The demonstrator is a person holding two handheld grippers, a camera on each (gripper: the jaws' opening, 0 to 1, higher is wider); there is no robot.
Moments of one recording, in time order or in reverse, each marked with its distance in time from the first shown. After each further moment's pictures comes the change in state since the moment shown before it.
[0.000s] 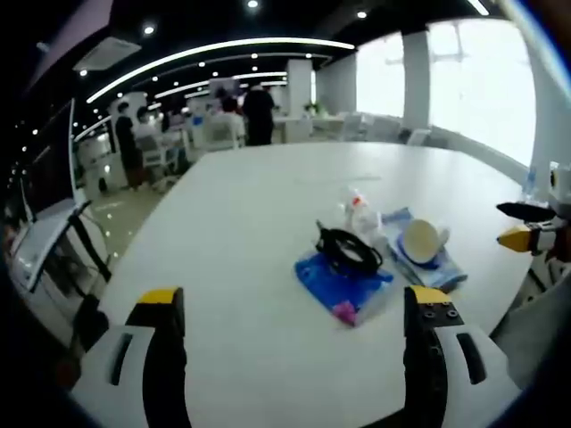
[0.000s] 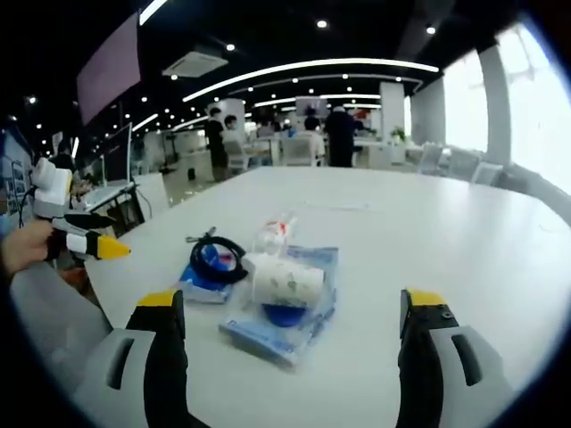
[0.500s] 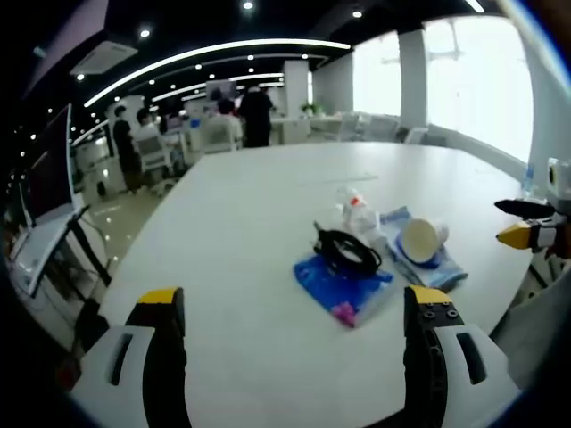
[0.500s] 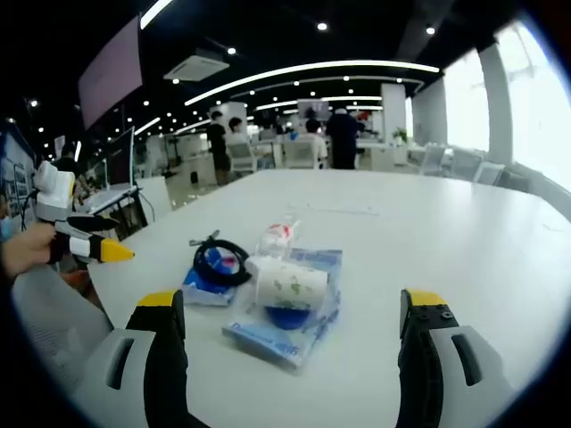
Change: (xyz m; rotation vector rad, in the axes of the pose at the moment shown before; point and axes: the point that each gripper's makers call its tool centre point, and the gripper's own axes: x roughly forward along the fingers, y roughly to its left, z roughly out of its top) left arm 0.001 -0.002 0.003 0.015 -0.006 -0.002; right arm 0.001 0.003 0.001 0.009 -0.007 0.013
